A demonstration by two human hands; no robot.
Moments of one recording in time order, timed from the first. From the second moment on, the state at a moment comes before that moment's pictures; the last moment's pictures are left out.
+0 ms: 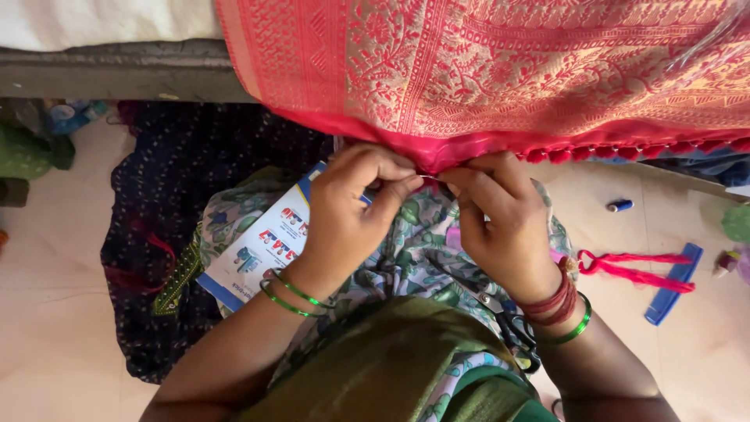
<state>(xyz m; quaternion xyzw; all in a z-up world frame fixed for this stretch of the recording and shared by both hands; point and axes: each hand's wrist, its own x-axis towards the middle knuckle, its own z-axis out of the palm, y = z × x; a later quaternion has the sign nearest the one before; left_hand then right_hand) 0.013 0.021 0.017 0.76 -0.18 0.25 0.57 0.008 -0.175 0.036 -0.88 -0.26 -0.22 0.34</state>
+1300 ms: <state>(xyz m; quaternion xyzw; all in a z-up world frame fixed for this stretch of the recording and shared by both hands) -0.003 0.005 -0.019 0.46 -0.04 -0.09 0.88 -0.003 -0.167 0.049 -0.84 -0.31 -0.24 0.38</state>
